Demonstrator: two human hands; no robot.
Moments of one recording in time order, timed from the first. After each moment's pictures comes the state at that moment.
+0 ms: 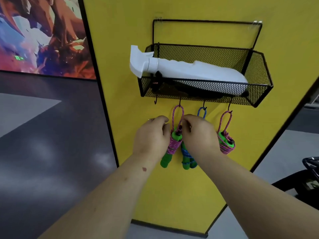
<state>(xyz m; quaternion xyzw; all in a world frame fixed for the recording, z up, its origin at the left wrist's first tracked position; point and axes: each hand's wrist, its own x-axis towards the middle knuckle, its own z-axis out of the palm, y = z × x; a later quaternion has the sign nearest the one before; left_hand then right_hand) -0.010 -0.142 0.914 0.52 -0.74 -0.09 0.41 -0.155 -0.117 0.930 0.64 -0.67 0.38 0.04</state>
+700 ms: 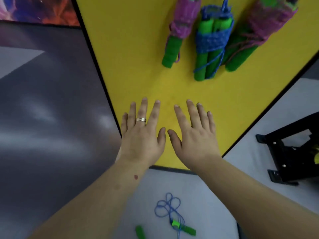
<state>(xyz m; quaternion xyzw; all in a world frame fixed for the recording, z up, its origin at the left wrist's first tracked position) 0.021 -0.058 0.603 0.58 -0.78 0.04 0.23 -0.140 -0.022 0.616 0.70 -0.69 0.15 0.07</state>
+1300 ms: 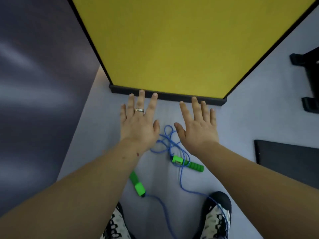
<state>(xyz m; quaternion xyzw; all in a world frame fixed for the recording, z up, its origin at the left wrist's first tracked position) 0.016 0.022 0.116 0.60 -0.80 -0.05 0.06 -0.173 0.069 0.120 0.66 -0.74 -0.03 -0.07</state>
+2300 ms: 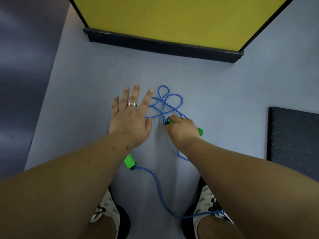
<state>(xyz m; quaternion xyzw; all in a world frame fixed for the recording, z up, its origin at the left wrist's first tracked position) 0.022 0.082 -0.024 0.57 -0.81 -0.10 -0.05 -0.166 0.125 -0.070 0.74 -0.62 -0.18 -0.22</state>
